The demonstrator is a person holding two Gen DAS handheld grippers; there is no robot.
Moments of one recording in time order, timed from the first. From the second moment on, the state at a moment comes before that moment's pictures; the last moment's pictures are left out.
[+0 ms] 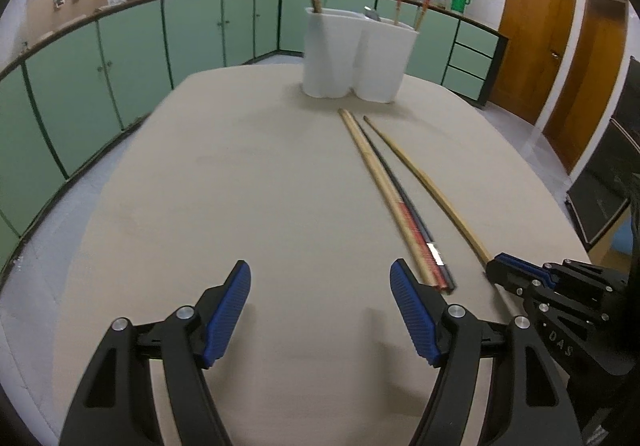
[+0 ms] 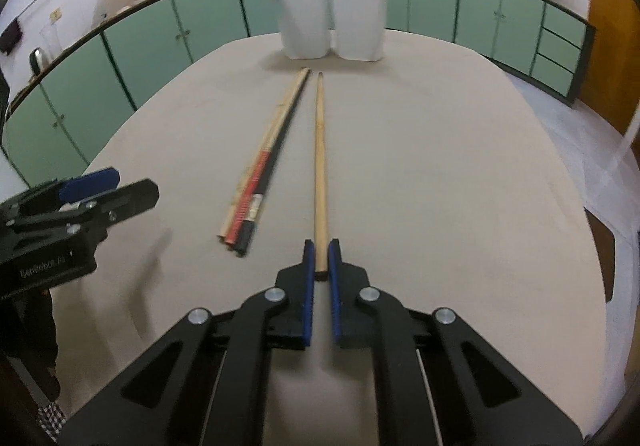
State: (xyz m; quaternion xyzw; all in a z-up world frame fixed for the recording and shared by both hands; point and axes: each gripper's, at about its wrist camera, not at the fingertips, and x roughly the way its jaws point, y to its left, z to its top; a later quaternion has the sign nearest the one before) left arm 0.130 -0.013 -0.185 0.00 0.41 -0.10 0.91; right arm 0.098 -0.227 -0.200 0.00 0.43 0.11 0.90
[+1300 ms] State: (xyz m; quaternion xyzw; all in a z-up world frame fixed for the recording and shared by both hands) left arm 0.143 -0.057 -0.204 0.00 0.44 -0.11 0.89; right arm 0.104 -0.262 -0.205 0.03 0.43 0.10 0.90
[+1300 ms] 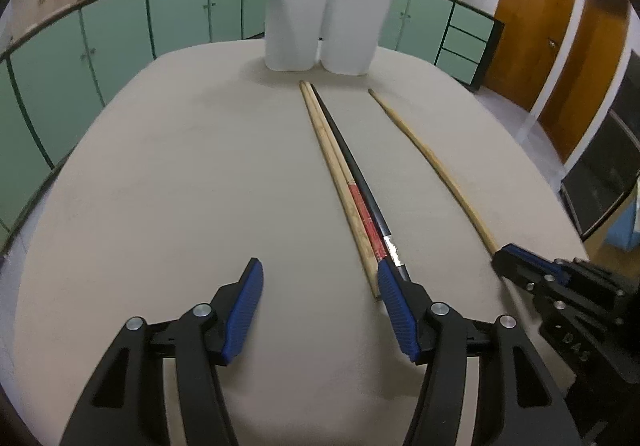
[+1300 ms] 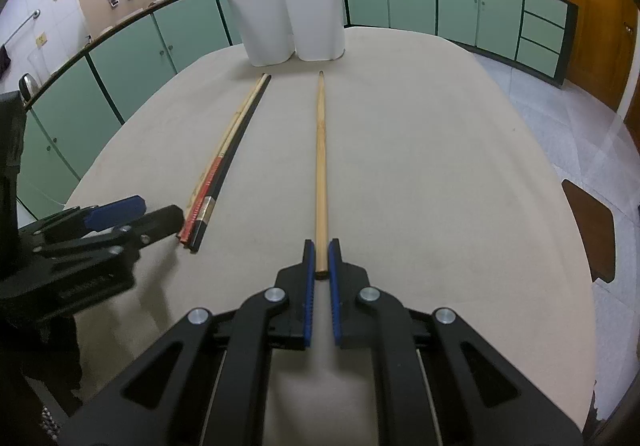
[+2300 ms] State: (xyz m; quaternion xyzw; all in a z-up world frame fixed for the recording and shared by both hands) left arm 0.138 -0.049 -0.205 0.03 0.44 -0.09 0.89; right arm 0.104 -0.261 -0.205 0.03 0.43 0.10 0.90
